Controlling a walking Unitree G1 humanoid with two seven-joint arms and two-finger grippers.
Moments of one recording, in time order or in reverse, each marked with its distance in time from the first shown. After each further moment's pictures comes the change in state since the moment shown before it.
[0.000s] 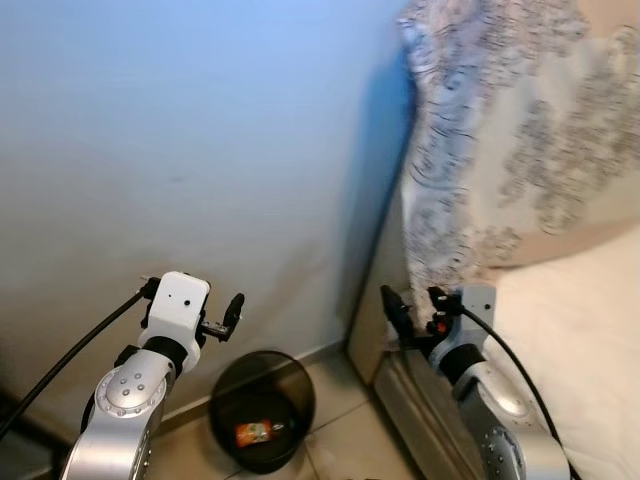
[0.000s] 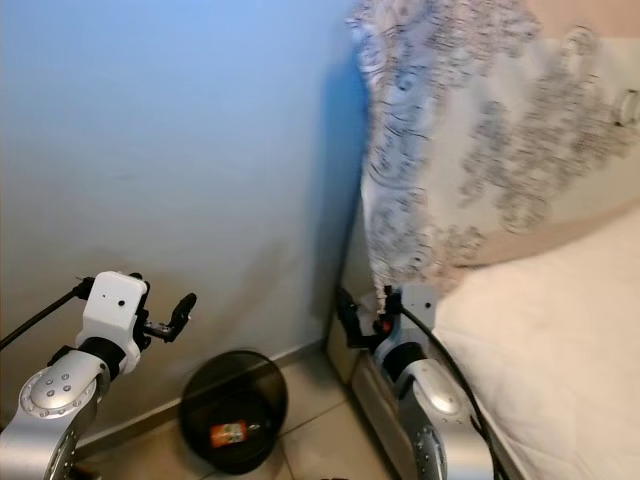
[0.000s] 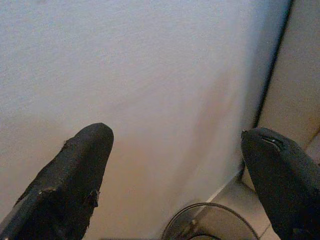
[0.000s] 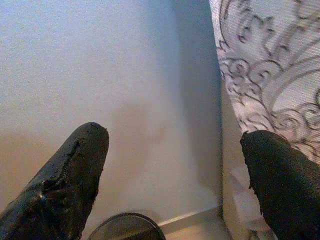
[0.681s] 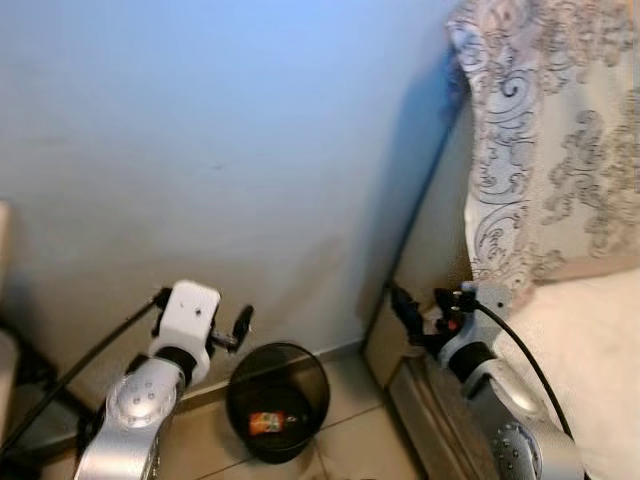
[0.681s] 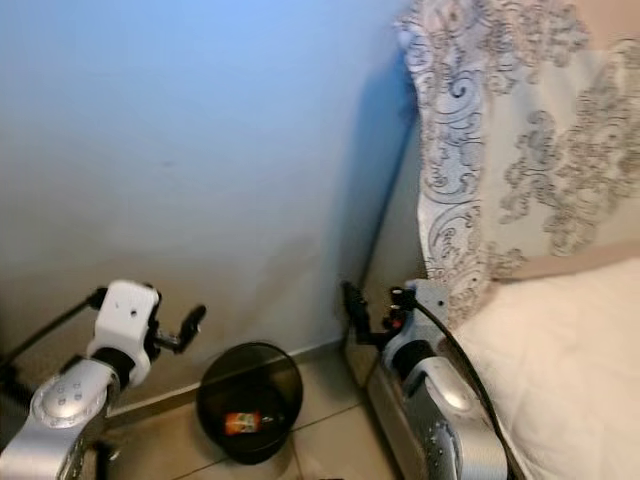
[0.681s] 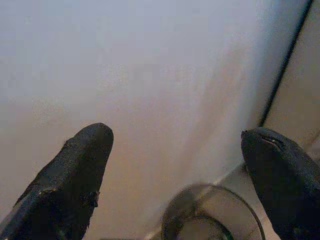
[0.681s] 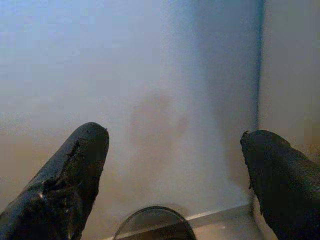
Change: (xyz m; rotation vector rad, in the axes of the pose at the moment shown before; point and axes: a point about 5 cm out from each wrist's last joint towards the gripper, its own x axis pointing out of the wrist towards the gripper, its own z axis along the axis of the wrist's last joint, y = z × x) left arm 0.000 -0.008 -0.003 -0.007 0.027 -0.012; right arm -0.003 -0.003 0.005 0.081 0.019 0.014
